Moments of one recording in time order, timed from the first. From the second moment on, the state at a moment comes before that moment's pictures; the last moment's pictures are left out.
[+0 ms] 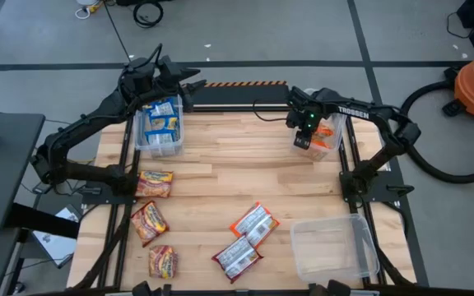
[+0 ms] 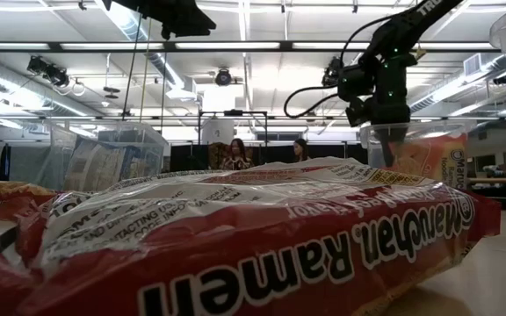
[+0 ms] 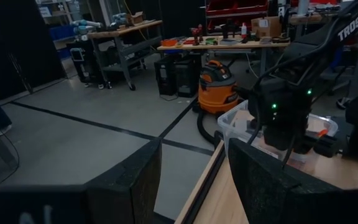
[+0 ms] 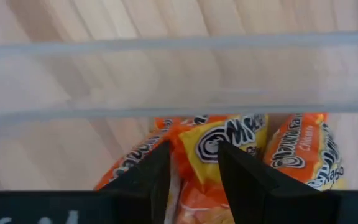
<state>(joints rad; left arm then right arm) 0.70 1.21 1.19 -0.08 0.15 0.16 -0.75 1.55 1.11 -1.03 -0.05 -0.34</state>
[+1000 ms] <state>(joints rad) 0.70 1.21 1.19 -0.08 0.15 0.16 -0.85 1.55 1.22 -1.27 -0.05 -0.40</state>
